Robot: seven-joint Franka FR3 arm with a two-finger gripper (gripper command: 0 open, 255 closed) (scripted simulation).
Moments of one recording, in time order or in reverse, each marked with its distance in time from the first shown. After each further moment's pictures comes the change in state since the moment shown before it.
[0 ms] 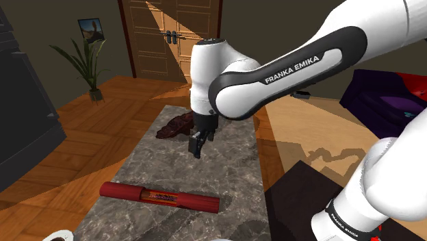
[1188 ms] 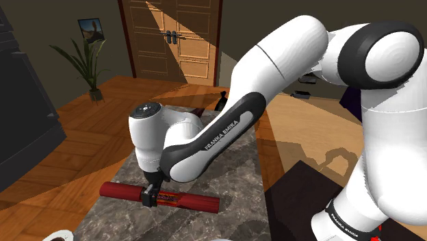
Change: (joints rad) arm 0.203 0.592 0.023 0.345 -0.360 0.163 0.220
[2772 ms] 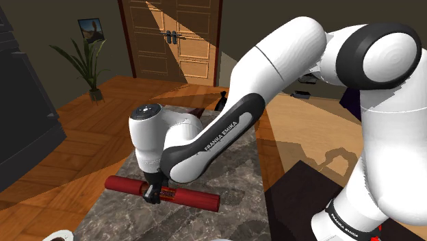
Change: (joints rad) arm 0.001 0.007 -0.002 0.002 -0.004 0.004 0.000
